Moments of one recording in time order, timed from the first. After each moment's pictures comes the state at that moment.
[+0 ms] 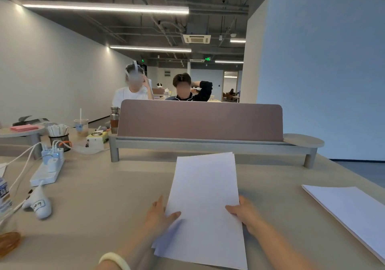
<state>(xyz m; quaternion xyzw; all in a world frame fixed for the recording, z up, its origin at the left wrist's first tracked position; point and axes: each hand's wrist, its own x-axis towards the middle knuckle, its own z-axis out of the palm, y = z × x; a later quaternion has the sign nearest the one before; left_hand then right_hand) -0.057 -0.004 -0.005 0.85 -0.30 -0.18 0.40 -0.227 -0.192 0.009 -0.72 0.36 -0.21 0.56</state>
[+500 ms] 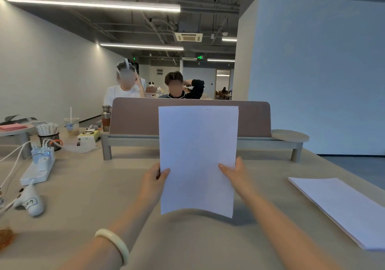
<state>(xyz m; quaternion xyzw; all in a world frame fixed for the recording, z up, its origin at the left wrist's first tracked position) -0.076 -0.008 0.063 0.69 -0.34 -0.05 0.63 -0.241 -0.170 0.087 -0.71 0.26 -0.39 0.53</state>
